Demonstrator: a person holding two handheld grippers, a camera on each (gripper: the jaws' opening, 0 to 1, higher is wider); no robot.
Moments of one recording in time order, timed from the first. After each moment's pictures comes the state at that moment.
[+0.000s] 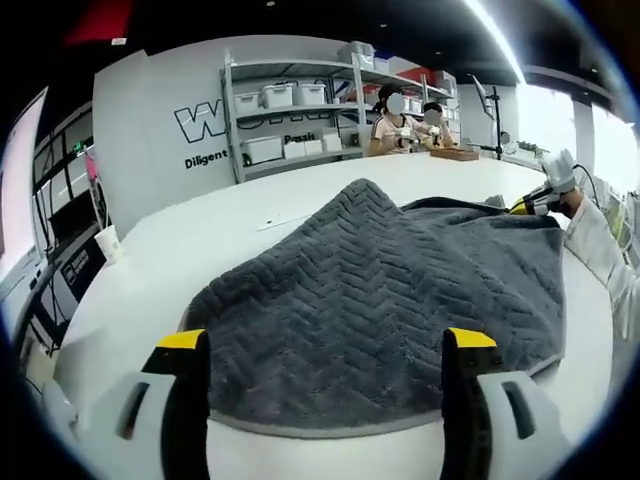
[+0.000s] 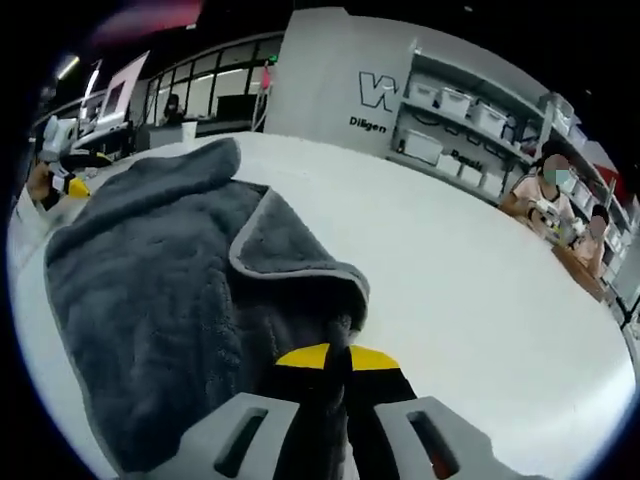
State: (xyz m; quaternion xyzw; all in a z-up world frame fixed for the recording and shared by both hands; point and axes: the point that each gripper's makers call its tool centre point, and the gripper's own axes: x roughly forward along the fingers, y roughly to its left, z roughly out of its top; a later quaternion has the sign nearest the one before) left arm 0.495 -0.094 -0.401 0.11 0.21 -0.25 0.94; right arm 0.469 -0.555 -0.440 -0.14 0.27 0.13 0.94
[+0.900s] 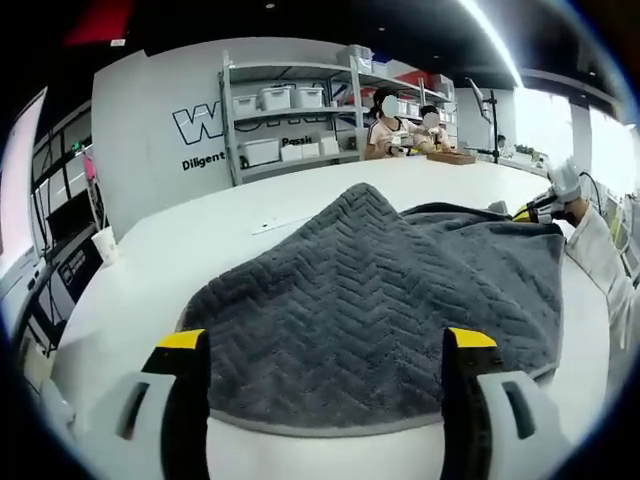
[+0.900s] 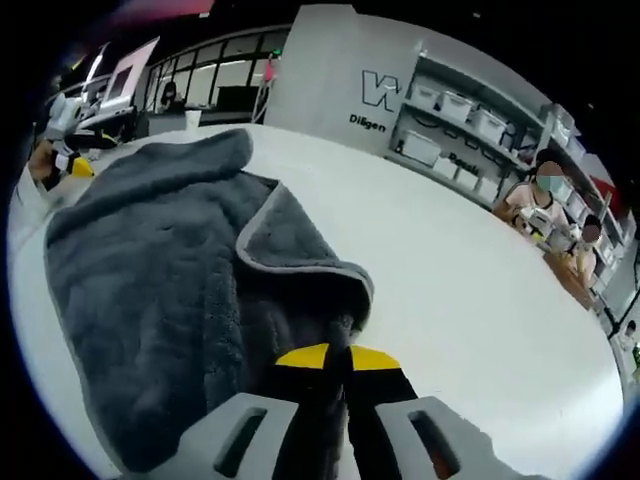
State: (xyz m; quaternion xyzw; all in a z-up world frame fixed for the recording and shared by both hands) left arm 0.492 -0.098 -0.399 0.10 0.21 -0.26 0.94; right arm 0.453 -0.549 -0.439 -0.18 0.27 0.11 0.94
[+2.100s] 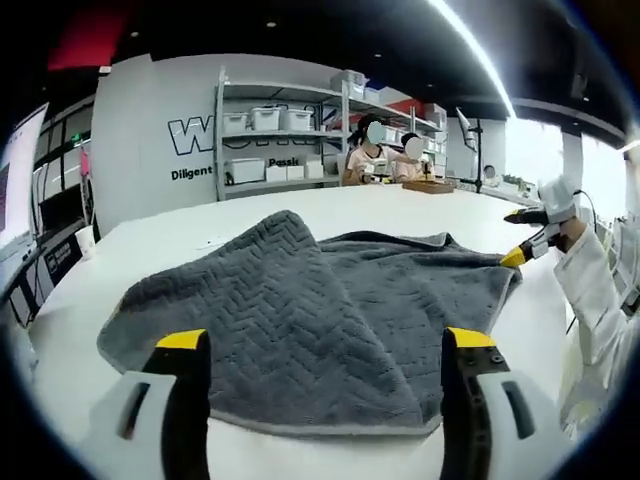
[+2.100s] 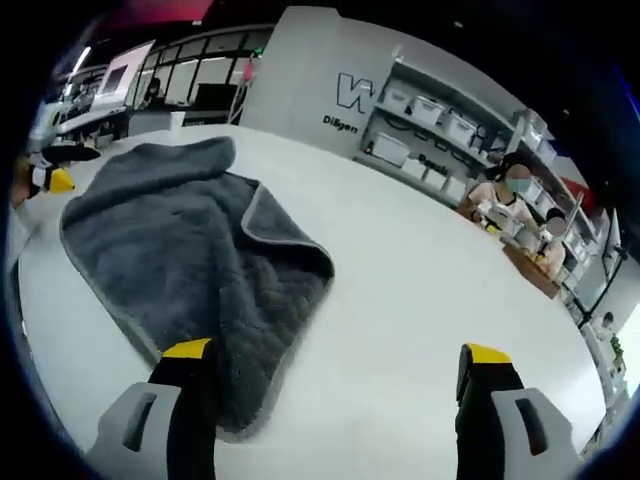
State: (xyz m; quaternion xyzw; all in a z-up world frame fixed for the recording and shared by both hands) left arm 0.405 -0.205 -0.384 0.05 0.17 -0.28 0.94; right arm 0.372 -0.590 -0.402 -0.19 0.27 0.06 0.94
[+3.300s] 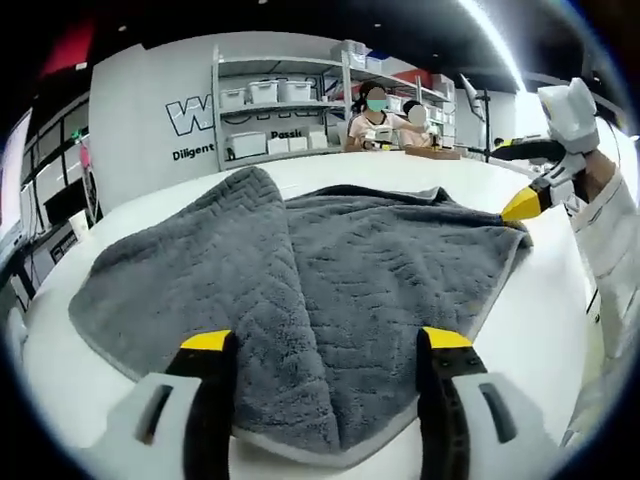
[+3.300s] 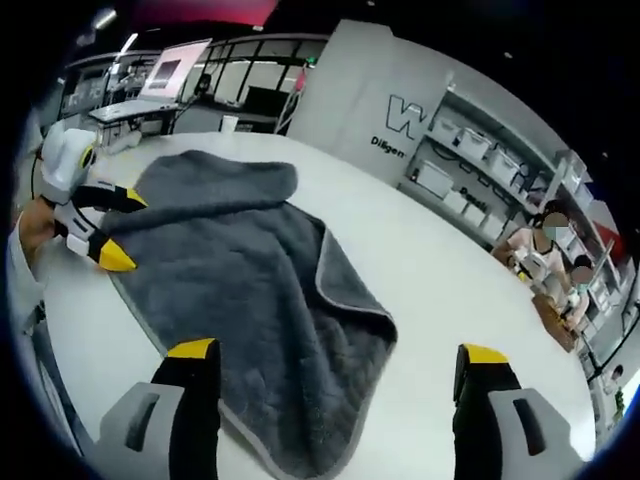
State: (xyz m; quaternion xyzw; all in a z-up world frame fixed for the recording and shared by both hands) left arm 0.391 -0.255 -0.439 0.08 0.22 -0.26 0.94; right arm 0.393 -0.515 -0.371 -0.24 0.24 0.15 0.93
